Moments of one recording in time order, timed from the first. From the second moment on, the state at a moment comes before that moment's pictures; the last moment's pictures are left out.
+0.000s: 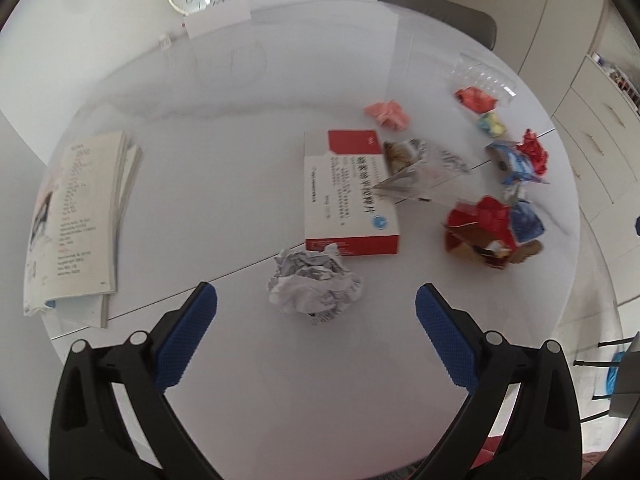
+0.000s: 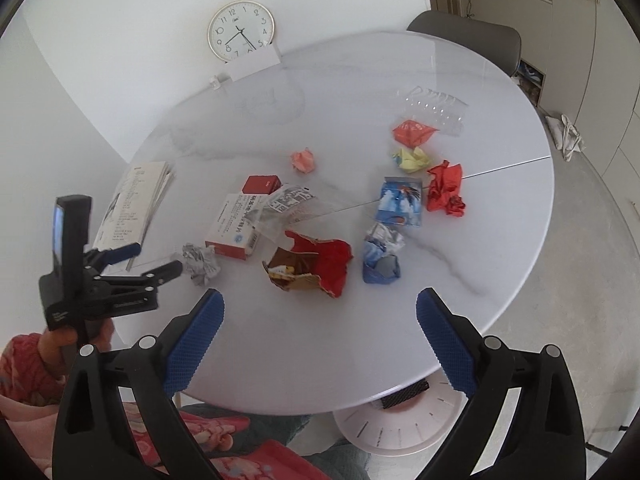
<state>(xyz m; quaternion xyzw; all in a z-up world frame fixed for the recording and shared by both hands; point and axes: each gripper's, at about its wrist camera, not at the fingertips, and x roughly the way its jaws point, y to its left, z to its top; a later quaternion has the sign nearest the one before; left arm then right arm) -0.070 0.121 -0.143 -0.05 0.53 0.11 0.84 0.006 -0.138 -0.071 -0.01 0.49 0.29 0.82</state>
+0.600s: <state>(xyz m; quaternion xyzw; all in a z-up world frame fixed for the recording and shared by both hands) -0.046 0.149 -0.195 -0.07 0.58 0.05 0.81 0.091 -0.033 -0.121 0.04 0.59 0.24 0.77</state>
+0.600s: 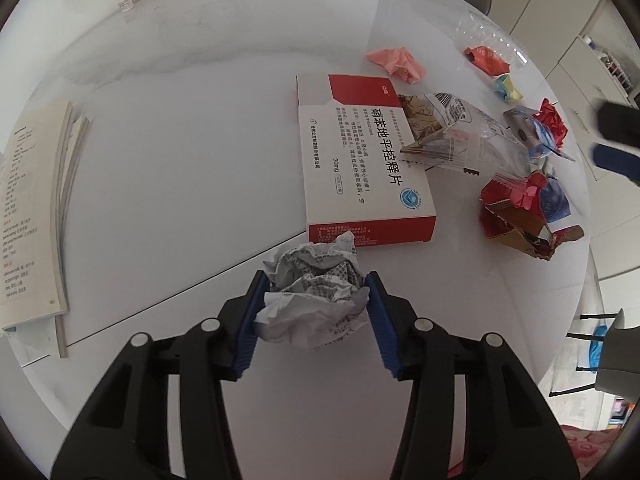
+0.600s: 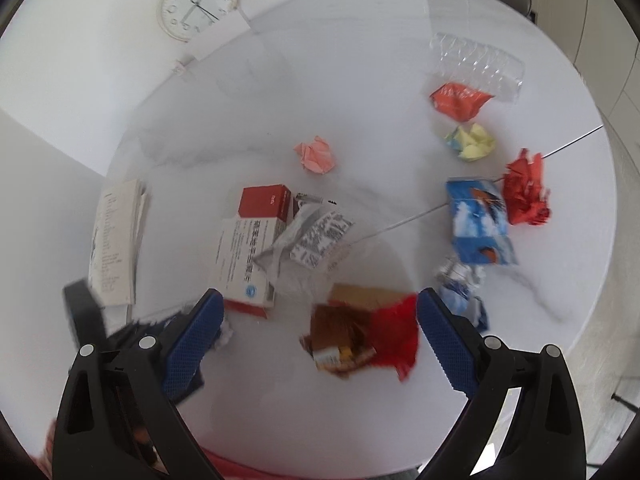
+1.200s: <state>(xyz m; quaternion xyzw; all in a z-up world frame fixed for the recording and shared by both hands) -0.050 0.173 -0.143 -0.09 0.53 0.04 0.84 0.137 0.022 -0.195 0.07 0.67 0.13 0.73</state>
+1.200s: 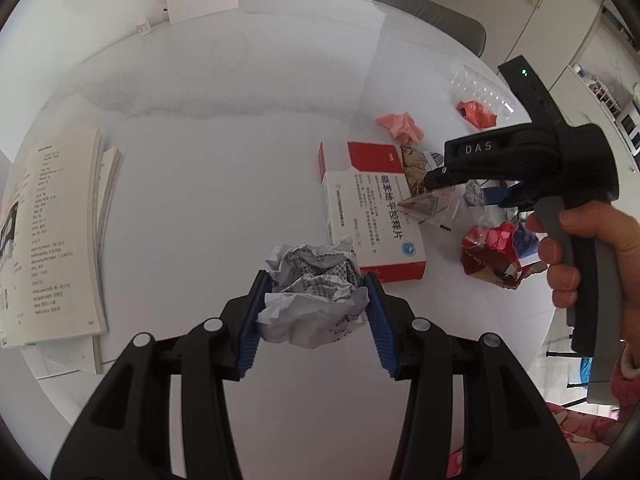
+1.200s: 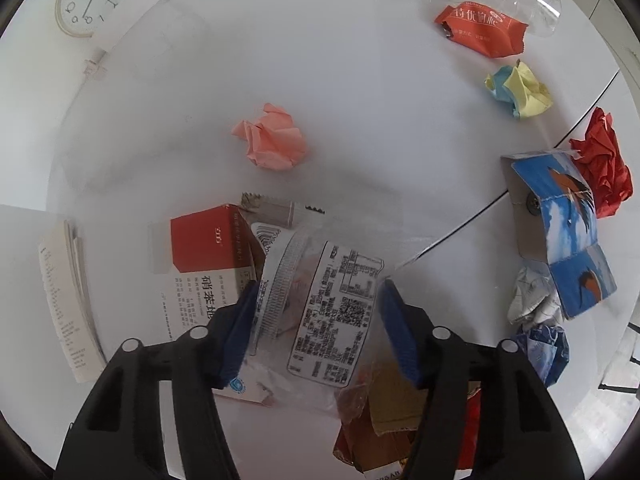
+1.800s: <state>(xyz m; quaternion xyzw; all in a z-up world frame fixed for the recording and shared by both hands) -0.049 0.093 -0.096 -0.04 0.50 -0.04 0.86 0.045 -0.156 -0.066 0.15 0.53 0.20 0.81</state>
